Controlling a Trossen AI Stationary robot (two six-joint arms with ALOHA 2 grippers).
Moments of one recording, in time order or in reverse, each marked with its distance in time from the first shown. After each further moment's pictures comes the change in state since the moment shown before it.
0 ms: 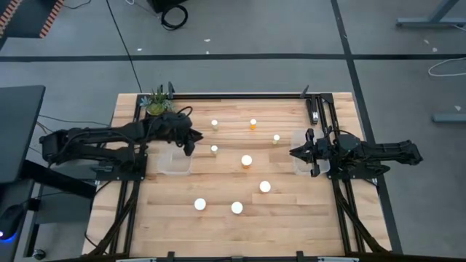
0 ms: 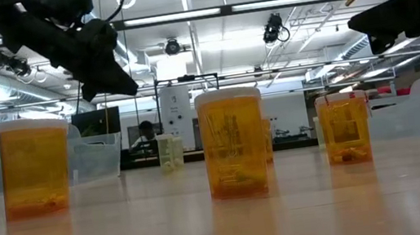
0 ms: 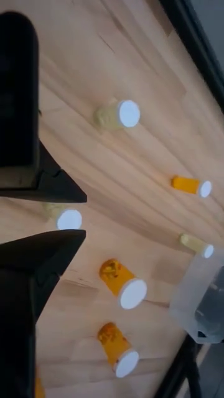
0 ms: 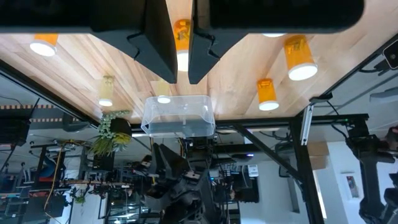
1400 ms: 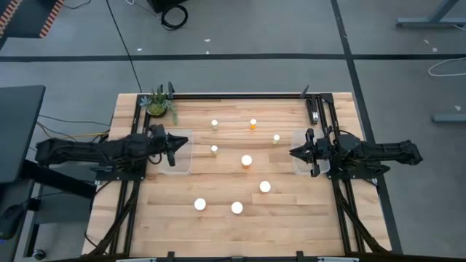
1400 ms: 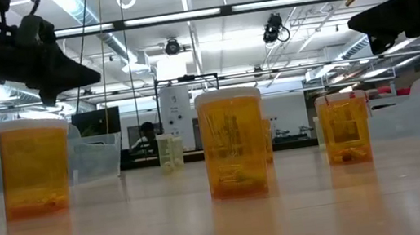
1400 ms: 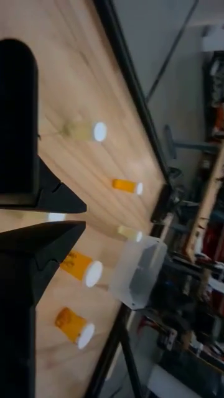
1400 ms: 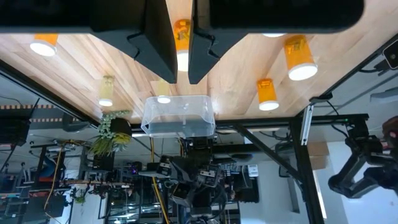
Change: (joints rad) left arm -0.275 -0.573 -0.411 0.228 -0.390 -0.051; right arm 0.000 0.000 0.000 0.000 0.000 0.000
